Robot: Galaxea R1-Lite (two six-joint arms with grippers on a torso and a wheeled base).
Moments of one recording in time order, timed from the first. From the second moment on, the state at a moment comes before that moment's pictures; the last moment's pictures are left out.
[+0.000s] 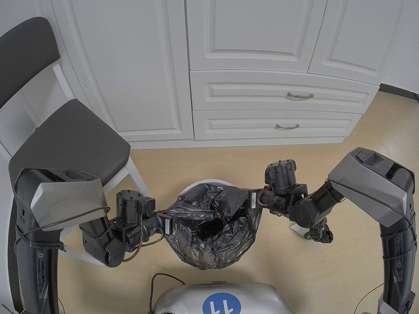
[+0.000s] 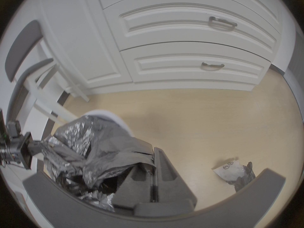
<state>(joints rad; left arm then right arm) -0.39 2.37 -0.69 -1.23 -0.04 -0.10 0.48 2.38 -1.21 -0.66 -0.18 0.23</state>
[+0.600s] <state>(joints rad) -0.40 2.41 -0.84 -1.21 0.04 -0.25 0.41 2.44 -1.43 -0.53 -0.19 0.43</state>
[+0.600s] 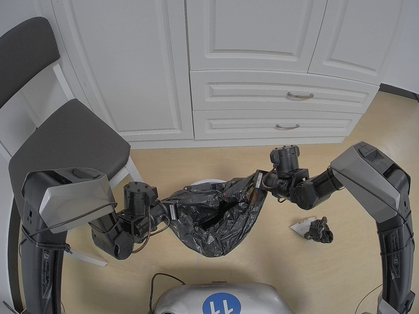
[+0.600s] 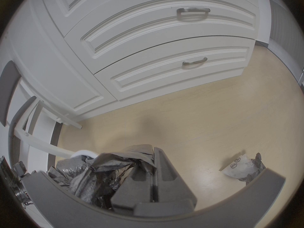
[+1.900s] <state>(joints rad) -0.39 2.21 -0.78 -0.94 -0.02 -0.22 0.40 2.37 -1.30 -0.54 -0.20 0.31</state>
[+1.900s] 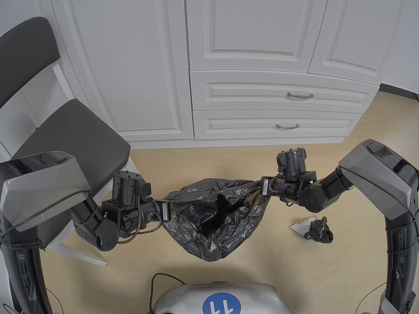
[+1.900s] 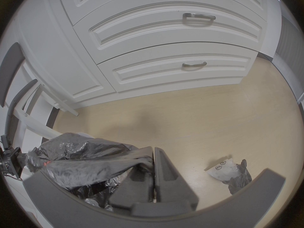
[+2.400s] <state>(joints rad) -0.40 2.20 -0.77 -0.98 -0.02 -0.22 0.39 2.29 -1.17 -0.54 -0.19 0.17</state>
